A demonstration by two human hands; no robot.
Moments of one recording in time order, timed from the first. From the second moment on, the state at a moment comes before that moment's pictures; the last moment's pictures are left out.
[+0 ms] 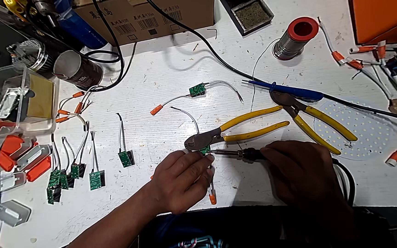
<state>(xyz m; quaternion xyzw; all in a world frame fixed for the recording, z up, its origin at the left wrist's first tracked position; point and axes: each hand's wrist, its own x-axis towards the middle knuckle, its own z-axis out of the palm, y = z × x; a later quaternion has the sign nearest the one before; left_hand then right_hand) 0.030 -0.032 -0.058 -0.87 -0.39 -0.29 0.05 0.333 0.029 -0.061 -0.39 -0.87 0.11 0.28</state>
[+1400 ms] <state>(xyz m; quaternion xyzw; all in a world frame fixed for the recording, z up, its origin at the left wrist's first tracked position) 0.031 -0.032 -0.059 -0.87 -0.39 -0.30 0.05 0.334 0.030 -0.061 -0.39 -0.87 0.11 0.27</state>
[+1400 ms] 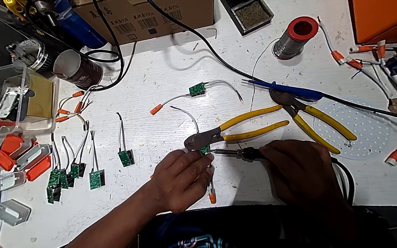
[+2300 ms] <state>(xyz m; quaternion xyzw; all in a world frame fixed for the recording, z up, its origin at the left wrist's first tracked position) 0.031 -0.032 -0.059 -0.87 -0.39 -0.30 0.05 0.334 0.029 -0.062 -0.39 -0.87 0.11 0.28</state>
